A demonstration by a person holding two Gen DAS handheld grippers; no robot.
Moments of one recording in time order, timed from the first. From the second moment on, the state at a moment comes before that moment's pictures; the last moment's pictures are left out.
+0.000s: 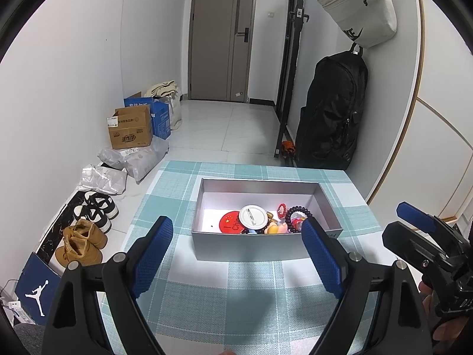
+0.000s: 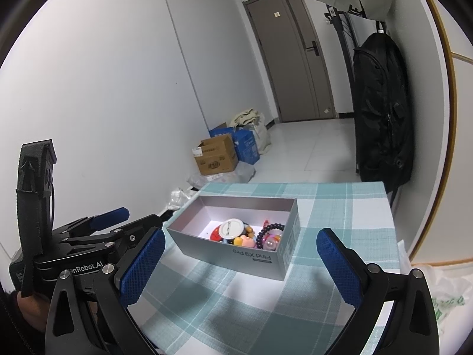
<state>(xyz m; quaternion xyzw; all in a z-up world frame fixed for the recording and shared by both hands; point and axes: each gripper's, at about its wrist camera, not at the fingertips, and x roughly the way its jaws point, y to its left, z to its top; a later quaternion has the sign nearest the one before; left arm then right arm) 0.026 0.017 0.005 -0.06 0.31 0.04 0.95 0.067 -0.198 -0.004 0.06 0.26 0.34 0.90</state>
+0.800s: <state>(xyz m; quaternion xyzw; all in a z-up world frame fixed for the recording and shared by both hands) 0.027 0.018 0.006 -0.07 0.31 0.04 0.95 0.066 -0.195 -0.005 0.05 0.26 0.34 0.90</state>
